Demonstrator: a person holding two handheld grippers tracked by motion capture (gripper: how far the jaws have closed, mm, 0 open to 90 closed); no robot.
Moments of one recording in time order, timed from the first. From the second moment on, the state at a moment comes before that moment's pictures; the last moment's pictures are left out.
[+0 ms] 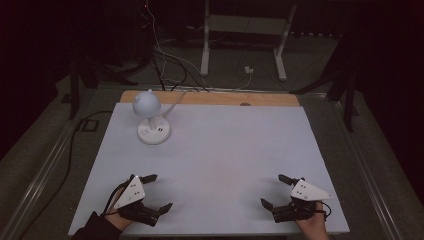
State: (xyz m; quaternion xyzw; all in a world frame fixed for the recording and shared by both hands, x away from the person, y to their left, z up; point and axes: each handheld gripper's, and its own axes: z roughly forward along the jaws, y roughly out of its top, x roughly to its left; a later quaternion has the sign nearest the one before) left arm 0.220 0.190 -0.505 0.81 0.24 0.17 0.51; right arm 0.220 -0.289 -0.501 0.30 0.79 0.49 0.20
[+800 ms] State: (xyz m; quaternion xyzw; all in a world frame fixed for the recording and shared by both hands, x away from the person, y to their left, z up) left arm 0.218 0.185 -0.505 0.83 0.23 0.15 0.48; right arm 0.222 -0.286 -0.501 0.30 0.79 0.50 0.20
